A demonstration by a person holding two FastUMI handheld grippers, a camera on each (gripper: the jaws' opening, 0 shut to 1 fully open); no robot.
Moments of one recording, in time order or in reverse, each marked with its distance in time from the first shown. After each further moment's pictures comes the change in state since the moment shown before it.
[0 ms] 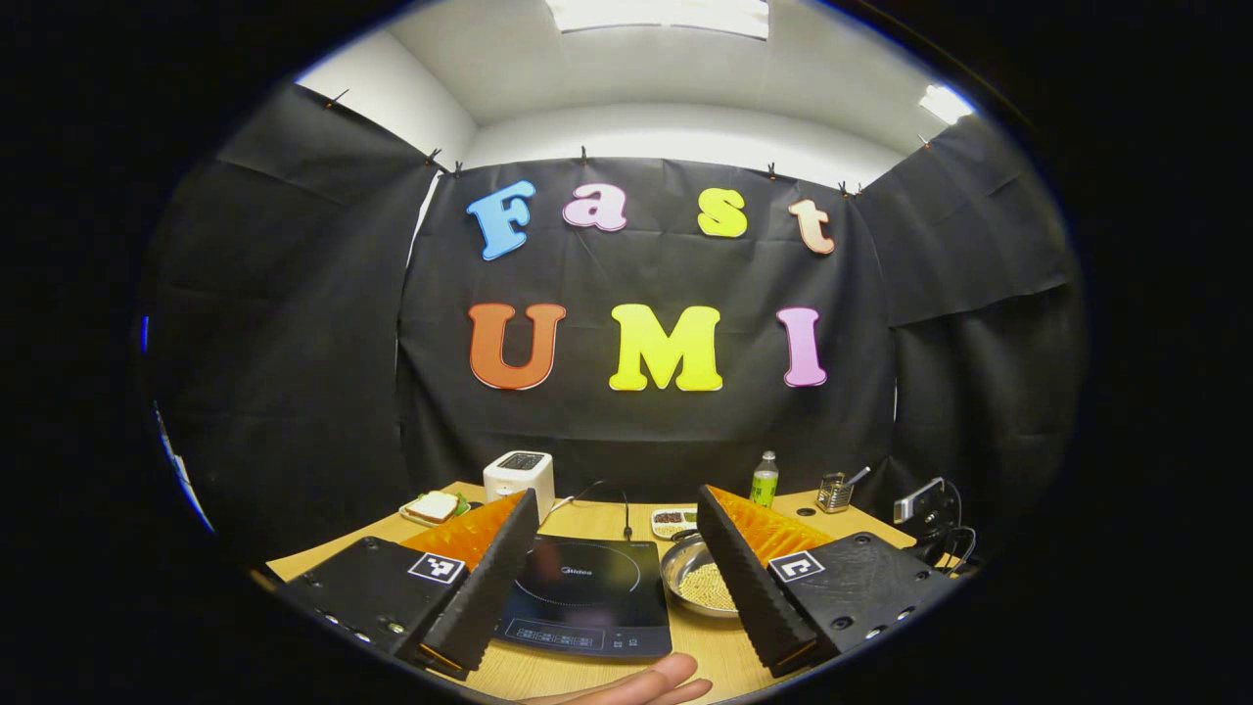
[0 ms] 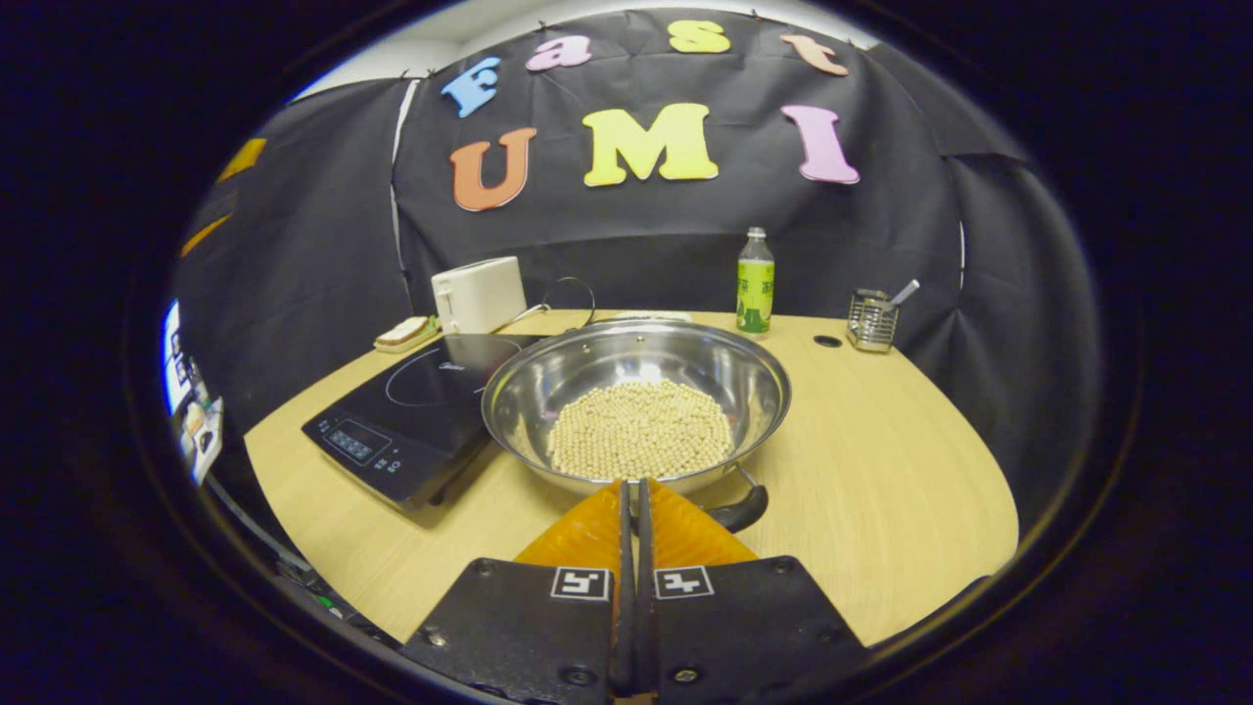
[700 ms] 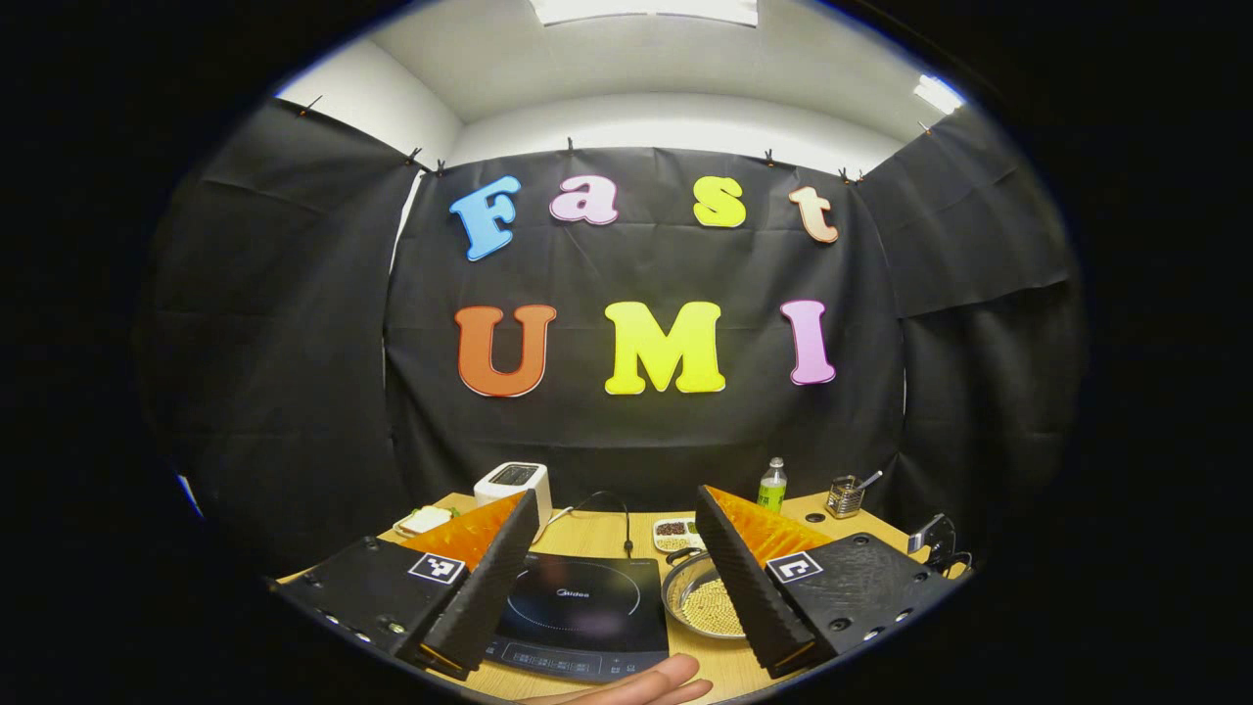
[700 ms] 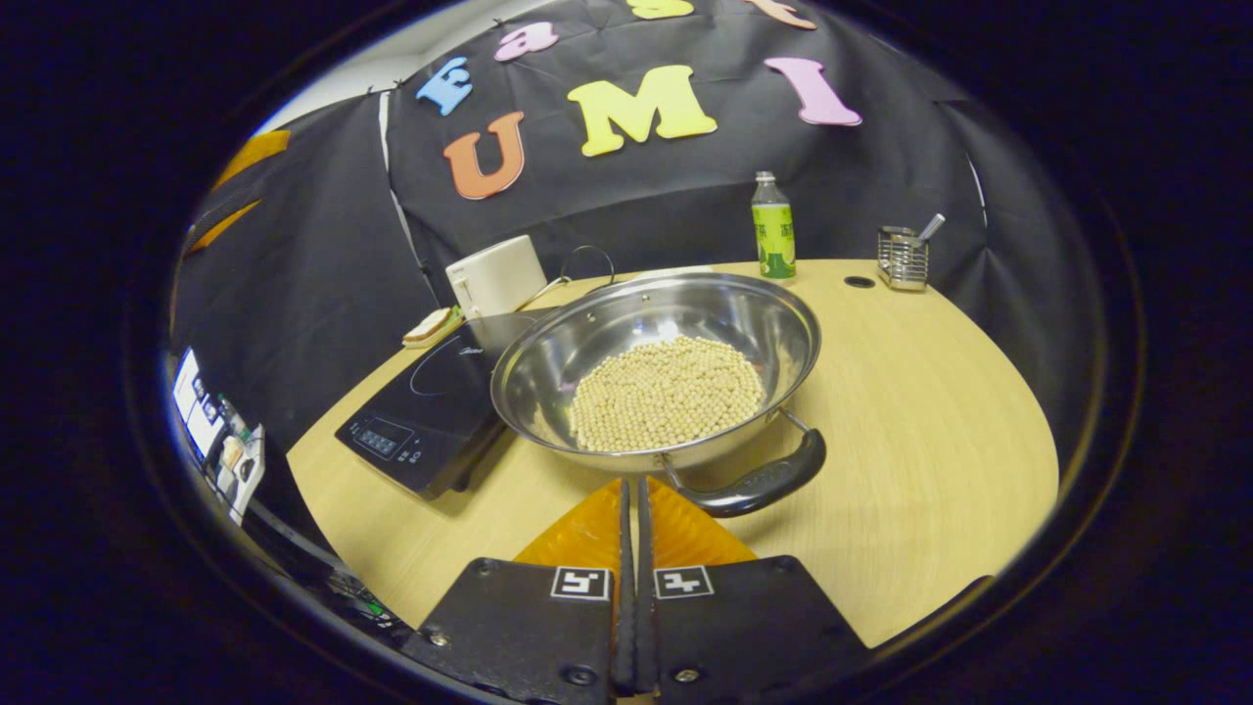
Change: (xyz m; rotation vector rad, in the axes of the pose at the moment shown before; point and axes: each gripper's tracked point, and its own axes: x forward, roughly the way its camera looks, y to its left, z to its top) left arm 0.062 -0.016 0.019 0.042 0.038 -0.010; right arm 0.010 -0.006 -0.022 0.112 0.123 0.103
